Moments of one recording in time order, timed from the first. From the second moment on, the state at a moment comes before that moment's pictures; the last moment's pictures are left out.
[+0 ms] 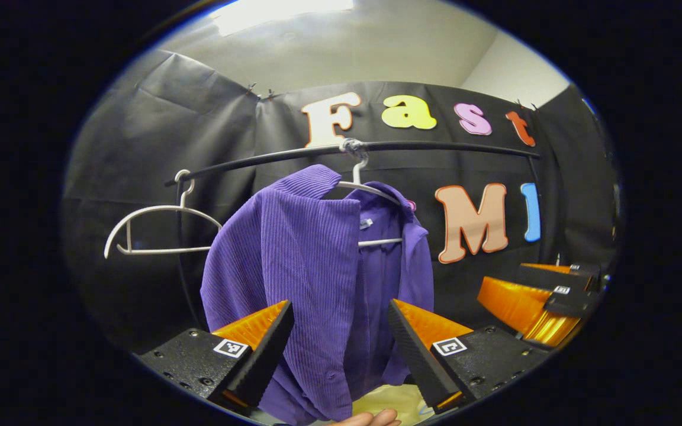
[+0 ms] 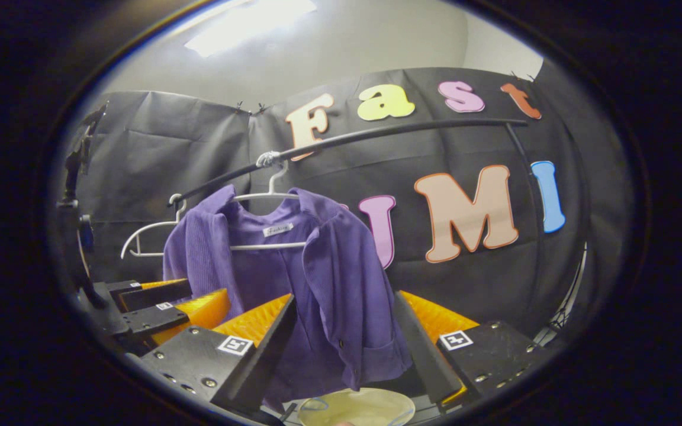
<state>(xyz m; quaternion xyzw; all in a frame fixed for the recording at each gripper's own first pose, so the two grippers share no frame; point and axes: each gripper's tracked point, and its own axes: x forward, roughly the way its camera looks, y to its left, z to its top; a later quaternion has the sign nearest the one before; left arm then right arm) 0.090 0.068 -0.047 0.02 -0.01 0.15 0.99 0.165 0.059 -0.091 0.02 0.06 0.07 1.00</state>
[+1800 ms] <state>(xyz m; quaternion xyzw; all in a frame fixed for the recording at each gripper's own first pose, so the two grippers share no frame) 0.086 0.096 -0.026 0.04 -0.01 0.04 1.00 0.337 0.114 -0.115 0.03 0.08 0.07 0.99</state>
